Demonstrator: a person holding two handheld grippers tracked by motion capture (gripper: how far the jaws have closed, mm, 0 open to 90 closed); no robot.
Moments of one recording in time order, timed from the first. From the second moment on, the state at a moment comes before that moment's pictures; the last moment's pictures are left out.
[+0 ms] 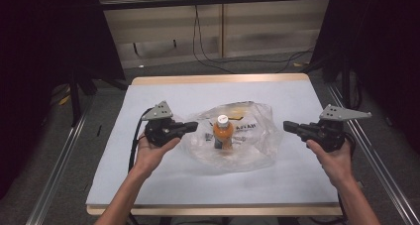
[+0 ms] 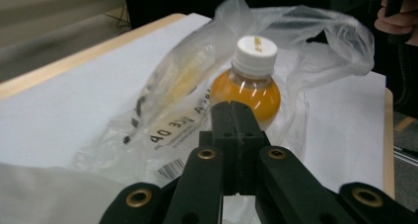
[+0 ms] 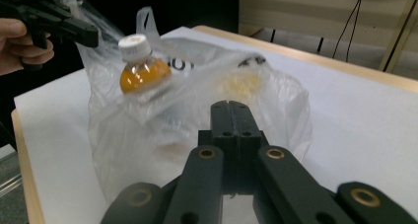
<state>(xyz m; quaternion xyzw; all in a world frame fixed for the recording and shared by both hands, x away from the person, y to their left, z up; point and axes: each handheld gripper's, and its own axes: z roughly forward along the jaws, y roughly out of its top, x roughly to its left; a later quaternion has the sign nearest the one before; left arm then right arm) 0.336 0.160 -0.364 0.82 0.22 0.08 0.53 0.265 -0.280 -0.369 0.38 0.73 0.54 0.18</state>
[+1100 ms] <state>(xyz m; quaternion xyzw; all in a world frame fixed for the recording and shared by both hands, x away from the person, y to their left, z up) 0.421 0.120 -0.451 0.86 0.30 0.05 0.42 0.392 -0.206 -0.462 0.40 0.79 0.46 0.07</state>
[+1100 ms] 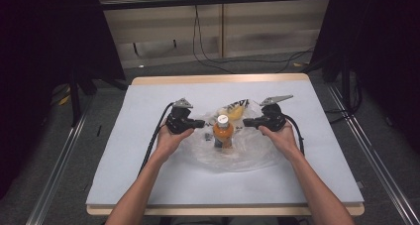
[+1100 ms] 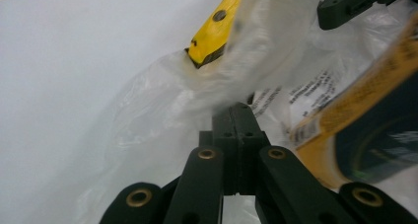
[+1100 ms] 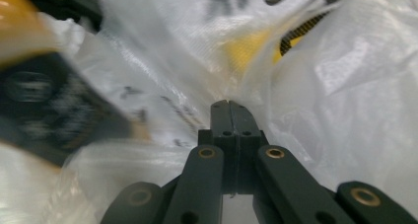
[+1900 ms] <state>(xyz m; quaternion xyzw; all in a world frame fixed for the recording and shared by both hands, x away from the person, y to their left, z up) 0.429 0.161 -0.484 0.84 0.37 0.07 0.38 0.413 -0.267 -0.495 0.52 0.74 0.41 0.12</state>
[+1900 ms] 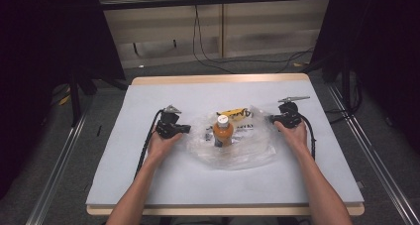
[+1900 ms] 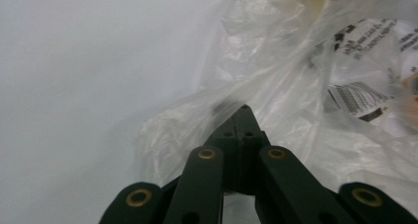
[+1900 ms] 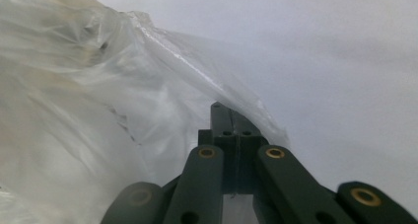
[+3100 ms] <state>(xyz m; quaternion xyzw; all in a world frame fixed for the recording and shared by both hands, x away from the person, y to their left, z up) 0.386 0.174 -0.419 0.82 0.31 0.08 0.48 0.356 -0.273 -0.424 0.46 0.72 0.51 0.14</state>
